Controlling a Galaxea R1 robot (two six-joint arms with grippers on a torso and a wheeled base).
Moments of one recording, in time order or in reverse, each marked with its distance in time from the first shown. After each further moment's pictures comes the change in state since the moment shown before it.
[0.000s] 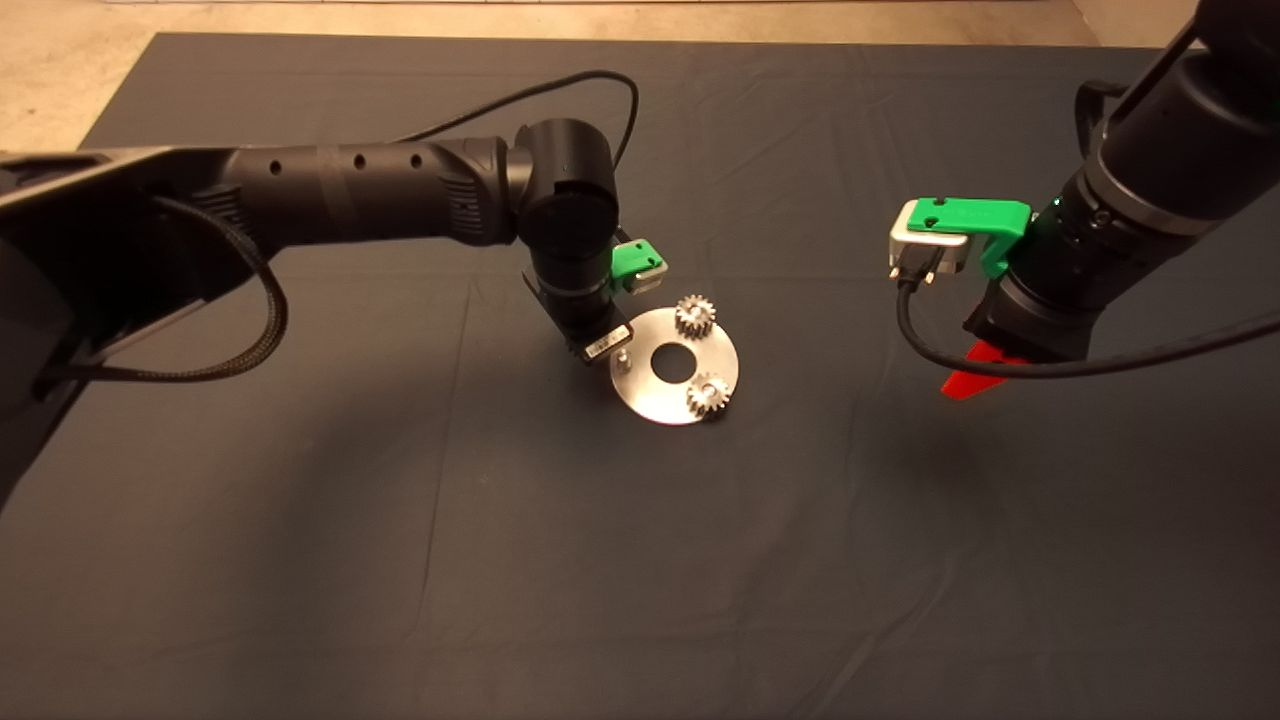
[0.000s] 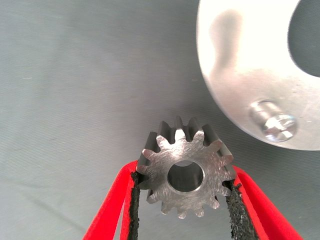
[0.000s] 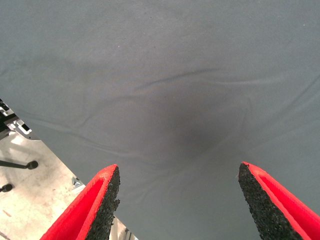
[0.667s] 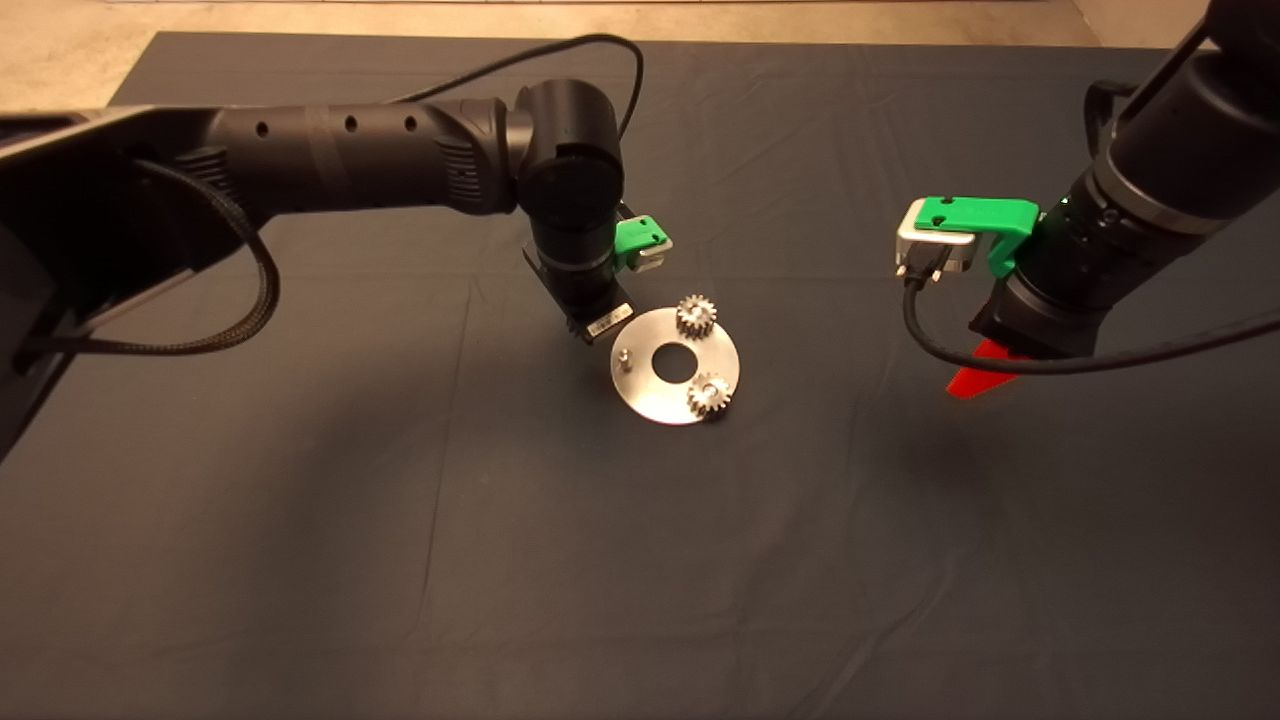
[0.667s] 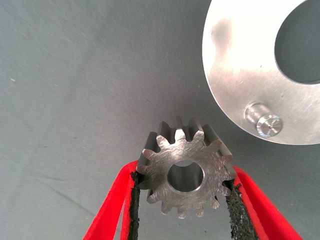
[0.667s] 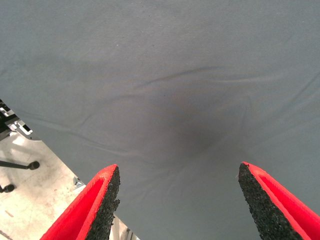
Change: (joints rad) left arm -0.051 0.012 0.000 -0.043 0.004 0.004; right arm 0.000 -0.013 0.000 0.003 0.001 0.000
